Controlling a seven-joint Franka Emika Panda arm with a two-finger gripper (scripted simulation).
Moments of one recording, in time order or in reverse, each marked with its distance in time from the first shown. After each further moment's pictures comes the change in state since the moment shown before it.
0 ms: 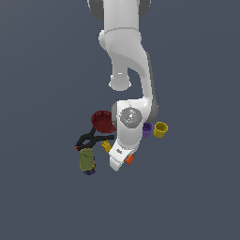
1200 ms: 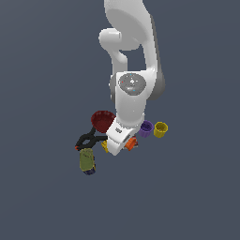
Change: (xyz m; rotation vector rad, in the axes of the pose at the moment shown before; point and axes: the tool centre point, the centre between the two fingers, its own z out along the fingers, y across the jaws) arm -0.016 -0.016 -0.104 0.005 -0.004 -0.002
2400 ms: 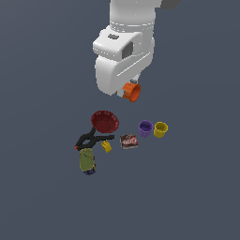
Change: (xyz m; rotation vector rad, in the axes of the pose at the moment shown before) arm -0.032 -0.029 -0.240 0.007 -0.004 -0.001
